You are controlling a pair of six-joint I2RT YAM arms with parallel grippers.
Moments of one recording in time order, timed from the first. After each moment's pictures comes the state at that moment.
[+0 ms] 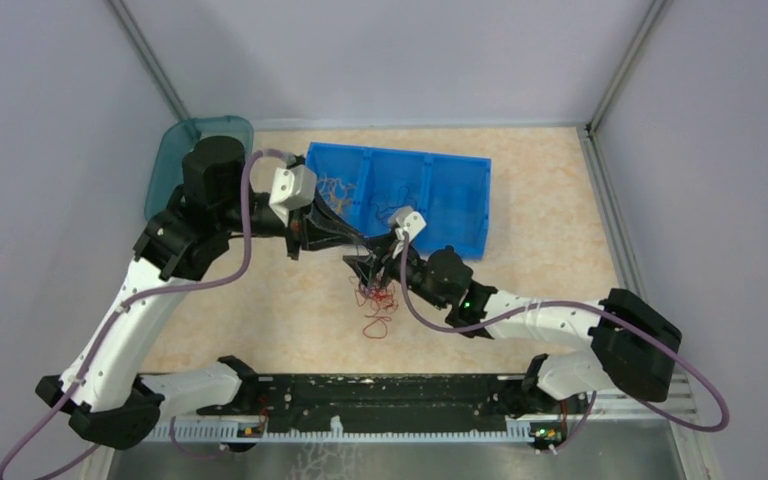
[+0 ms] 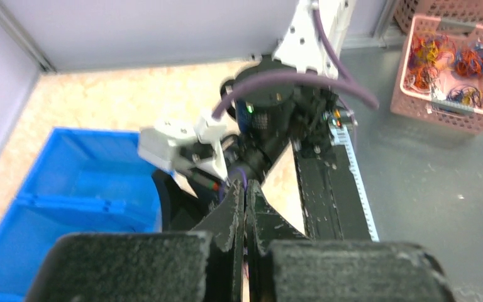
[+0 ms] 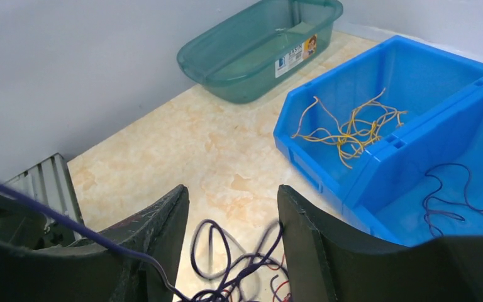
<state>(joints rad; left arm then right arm) -0.61 1.11 1.48 -0.65 0.99 0.29 1.05 1.29 0.63 0.73 0.11 0.19</state>
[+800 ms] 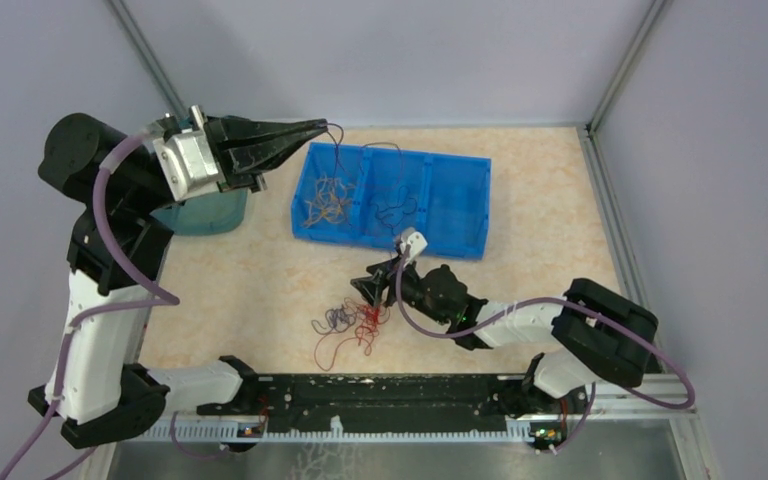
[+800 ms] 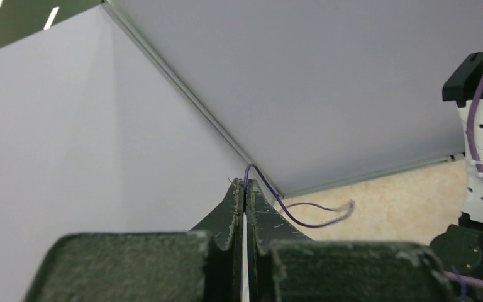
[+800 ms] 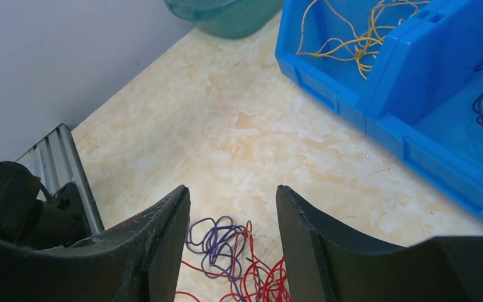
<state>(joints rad) -0.61 1.18 1.92 -0.33 0.75 0.39 1.05 1.43 0.47 0.92 0.10 0.37</state>
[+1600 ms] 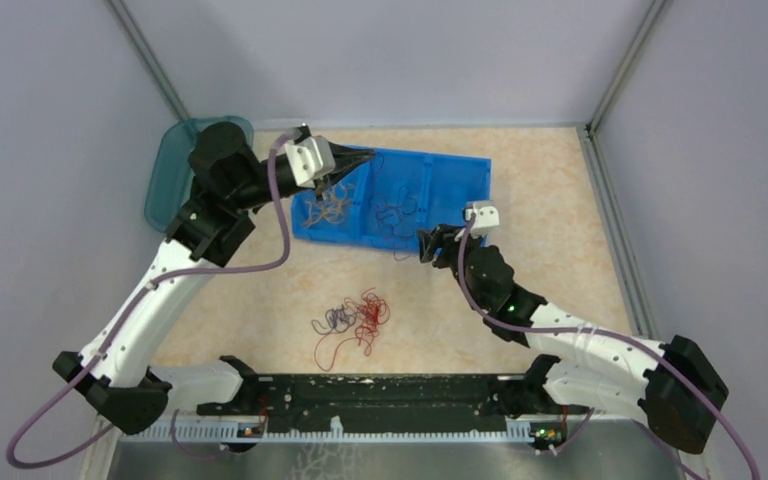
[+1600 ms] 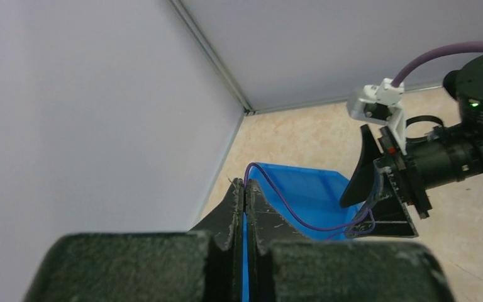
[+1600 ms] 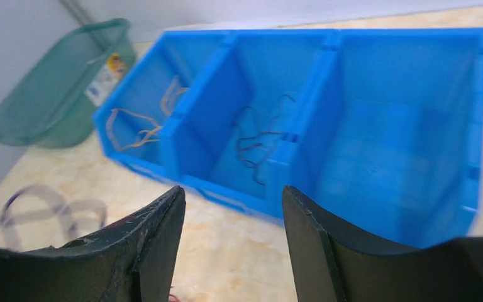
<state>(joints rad) -0.61 1.18 1.47 -0.17 0.64 0.45 0.87 1.00 0.50 0.47 0.47 0.34</state>
